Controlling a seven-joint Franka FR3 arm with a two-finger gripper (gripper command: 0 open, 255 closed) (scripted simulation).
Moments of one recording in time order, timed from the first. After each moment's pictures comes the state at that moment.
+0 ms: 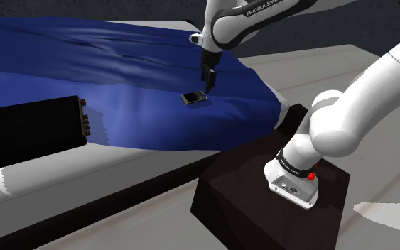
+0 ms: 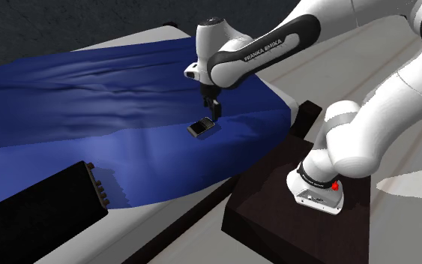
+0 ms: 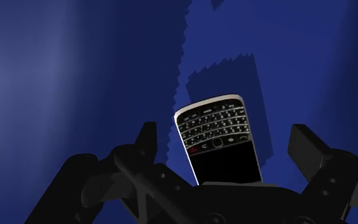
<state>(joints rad) 0.23 -0.23 -0.17 -2.46 -0.03 2.22 -0.81</state>
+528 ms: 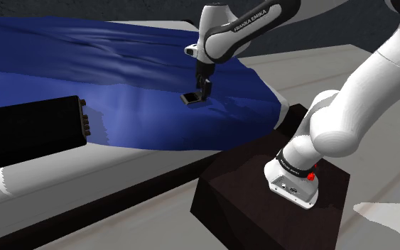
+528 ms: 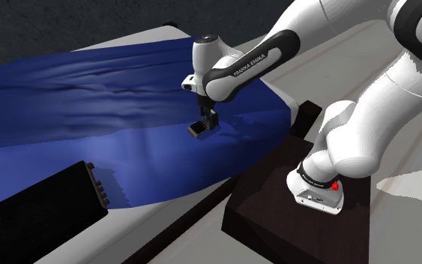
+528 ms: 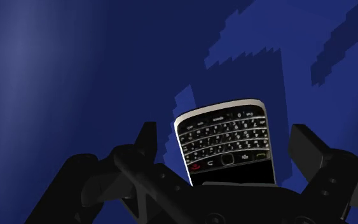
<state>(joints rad) 0.25 -0.13 -0.18 -2.47 -0.01 2.34 -0.87</state>
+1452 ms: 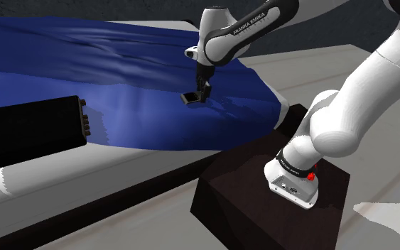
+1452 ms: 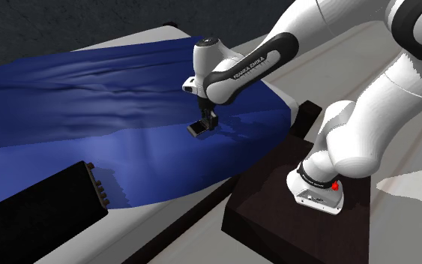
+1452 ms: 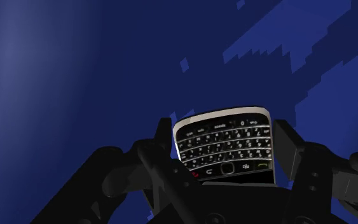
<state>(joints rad) 0.25 -0.12 -0.18 -2.49 -0.01 2.37 -0.88</state>
